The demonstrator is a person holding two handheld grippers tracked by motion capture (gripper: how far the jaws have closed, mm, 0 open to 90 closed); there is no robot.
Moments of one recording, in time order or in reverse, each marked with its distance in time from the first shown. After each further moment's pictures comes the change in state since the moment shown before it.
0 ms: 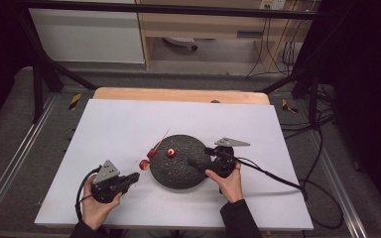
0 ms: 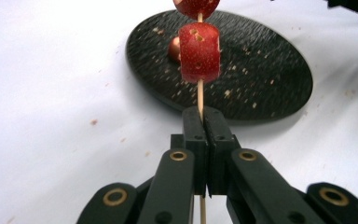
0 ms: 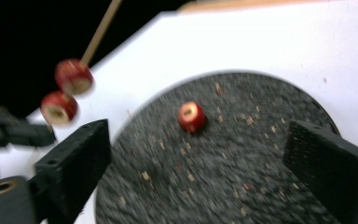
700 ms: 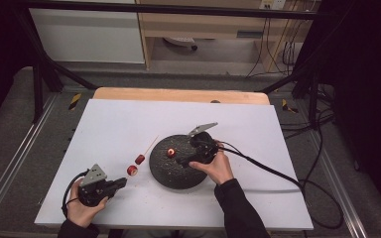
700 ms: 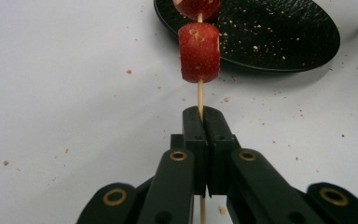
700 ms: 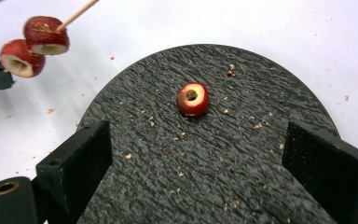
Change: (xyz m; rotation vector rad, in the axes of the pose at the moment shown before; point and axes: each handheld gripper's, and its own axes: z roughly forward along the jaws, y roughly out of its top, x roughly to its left) left arm 0.025 -0.022 -0.015 0.056 -0.006 -0.002; right arm 0.028 0.048 0.044 0.343 -0.083 -0.263
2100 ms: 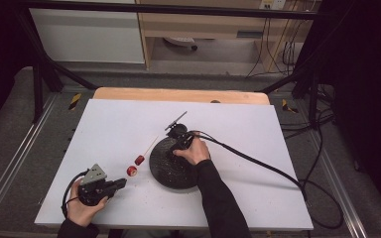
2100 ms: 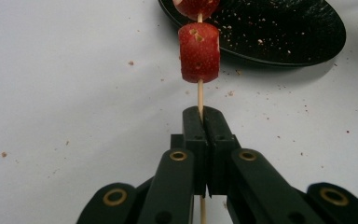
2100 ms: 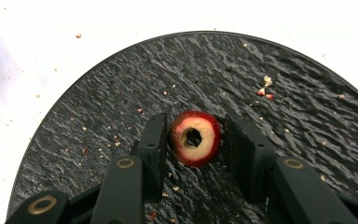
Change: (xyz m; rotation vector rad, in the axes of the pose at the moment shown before) left arm 0.003 -0.001 0.002 0.020 -0.006 -0.017; right arm -0.010 0.041 0.080 0.283 0.056 -0.029
